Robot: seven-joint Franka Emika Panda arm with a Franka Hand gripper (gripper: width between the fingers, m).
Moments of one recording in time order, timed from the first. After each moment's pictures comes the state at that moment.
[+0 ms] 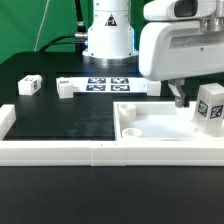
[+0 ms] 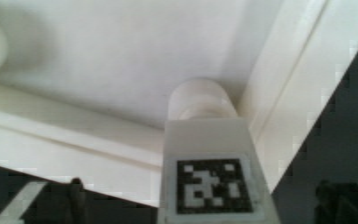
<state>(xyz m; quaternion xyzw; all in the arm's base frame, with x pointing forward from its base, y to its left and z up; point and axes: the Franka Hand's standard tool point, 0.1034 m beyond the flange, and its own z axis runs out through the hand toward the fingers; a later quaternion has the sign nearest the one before) 0.634 0.116 0.077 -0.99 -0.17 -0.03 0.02</state>
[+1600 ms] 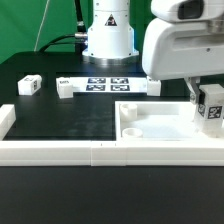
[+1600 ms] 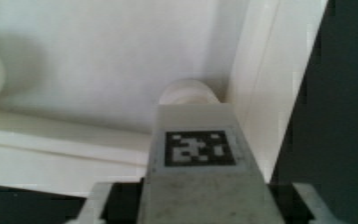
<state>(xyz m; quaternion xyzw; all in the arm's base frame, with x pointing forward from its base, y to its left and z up) 0.637 0.121 0.081 -1.00 0.00 -0.01 0.02</state>
